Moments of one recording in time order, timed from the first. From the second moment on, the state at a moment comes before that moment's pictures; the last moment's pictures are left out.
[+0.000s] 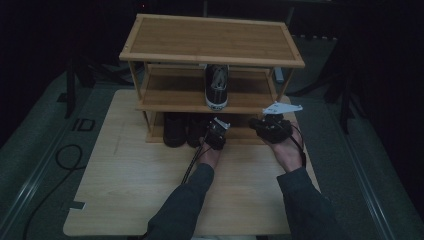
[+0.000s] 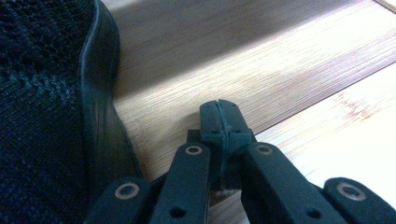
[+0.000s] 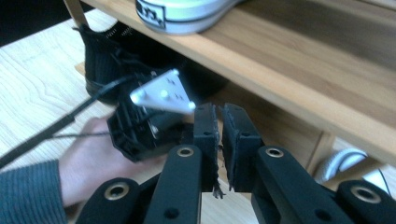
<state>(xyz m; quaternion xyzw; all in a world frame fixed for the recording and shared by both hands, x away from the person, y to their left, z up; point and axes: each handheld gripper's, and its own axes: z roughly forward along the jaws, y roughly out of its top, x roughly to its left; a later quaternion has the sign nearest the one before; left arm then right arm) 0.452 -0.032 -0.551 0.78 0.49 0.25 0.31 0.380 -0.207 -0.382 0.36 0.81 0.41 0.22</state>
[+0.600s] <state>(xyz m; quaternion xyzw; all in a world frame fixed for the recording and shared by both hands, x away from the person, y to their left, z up) 0.453 -0.032 -0.551 0.78 0.48 0.24 0.31 0.388 -0.259 -0.421 0.44 0.80 0.34 0.25</state>
